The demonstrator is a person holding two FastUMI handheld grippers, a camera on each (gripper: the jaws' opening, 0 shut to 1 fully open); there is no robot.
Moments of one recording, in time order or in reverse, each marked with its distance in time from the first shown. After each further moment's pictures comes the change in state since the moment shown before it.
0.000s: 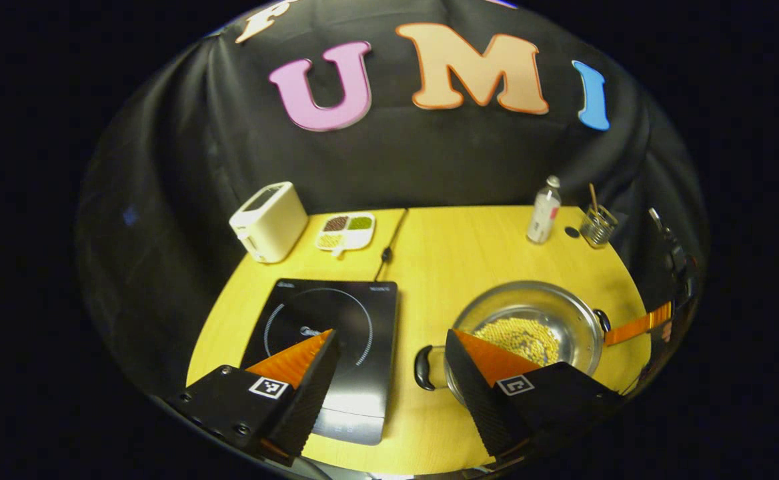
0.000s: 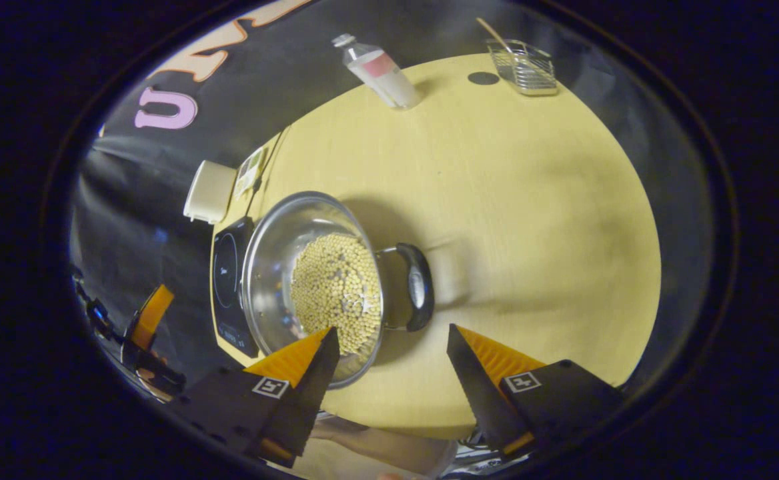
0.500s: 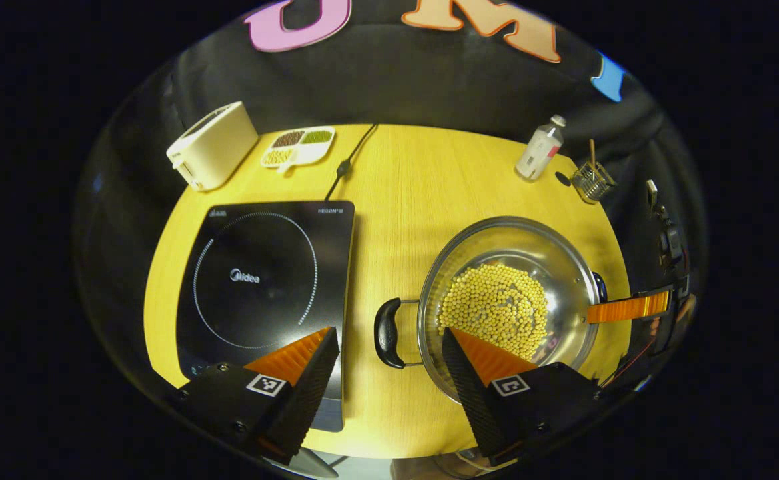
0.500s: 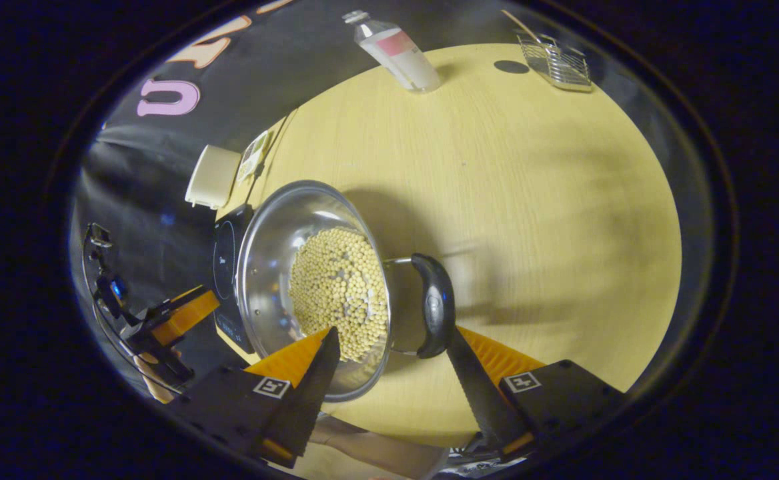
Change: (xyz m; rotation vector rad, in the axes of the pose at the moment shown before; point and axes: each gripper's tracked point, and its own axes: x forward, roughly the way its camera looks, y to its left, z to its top) left arm 0.058 -0.025 -0.070 -0.099 0.350 -0.135; right arm 0.033 -0.002 0.001 -0.015 0.062 0.033
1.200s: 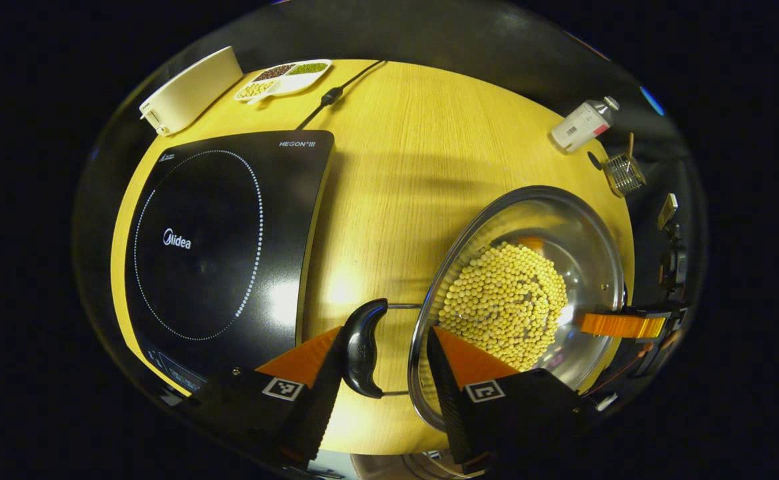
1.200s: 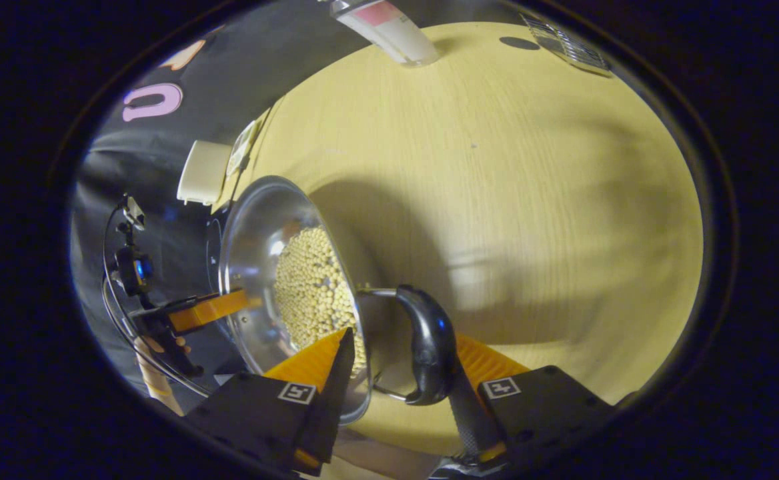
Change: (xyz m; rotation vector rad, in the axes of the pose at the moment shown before) left arm 0.062 -0.011 -0.023 -0.090 0.232 -0.018; right arm 0.038 -0.012 -0.001 0.005 0.080 0.011
